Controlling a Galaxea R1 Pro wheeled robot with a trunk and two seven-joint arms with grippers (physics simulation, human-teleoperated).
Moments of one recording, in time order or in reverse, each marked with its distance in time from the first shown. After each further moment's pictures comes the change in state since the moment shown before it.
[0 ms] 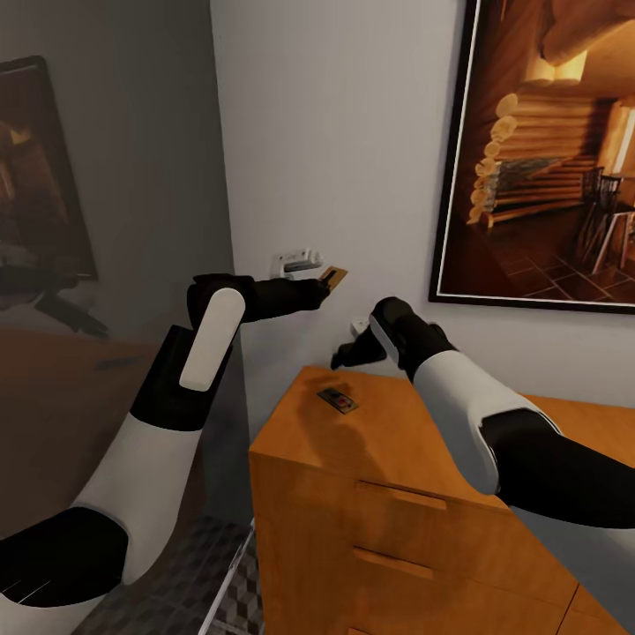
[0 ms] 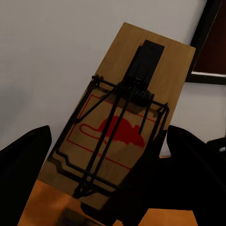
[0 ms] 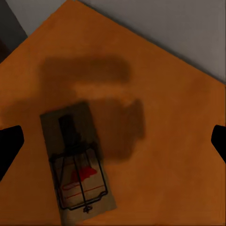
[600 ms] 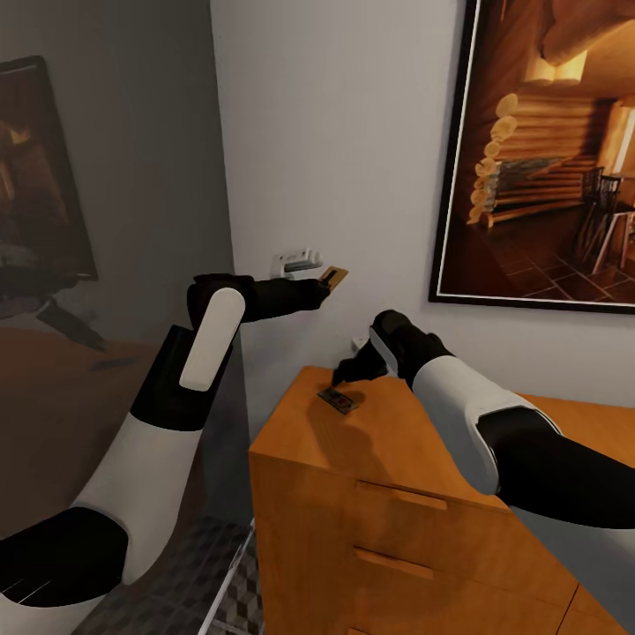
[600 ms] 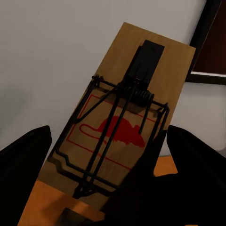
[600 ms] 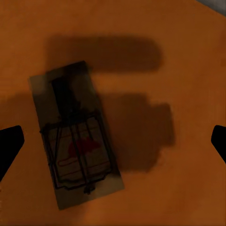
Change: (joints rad) left arm 0.000 0.000 0.000 0.000 0.000 0.000 -0.001; right arm 0.000 0.000 0.003 0.104 0.001 0.000 0.028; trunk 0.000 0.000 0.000
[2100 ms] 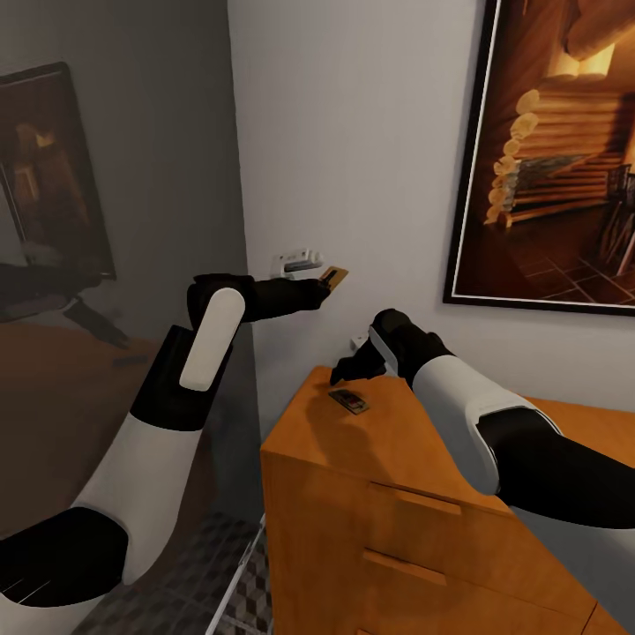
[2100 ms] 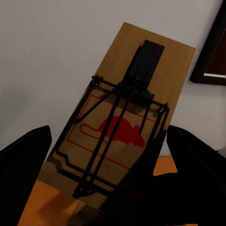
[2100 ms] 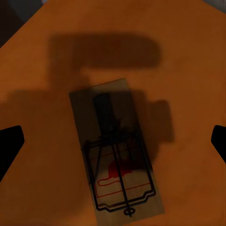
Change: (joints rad) left arm 0.000 0.000 0.000 0.000 0.001 0.000 -0.002; right arm 0.000 0.000 -0.003 -0.009 0.006 0.000 0.018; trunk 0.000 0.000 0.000
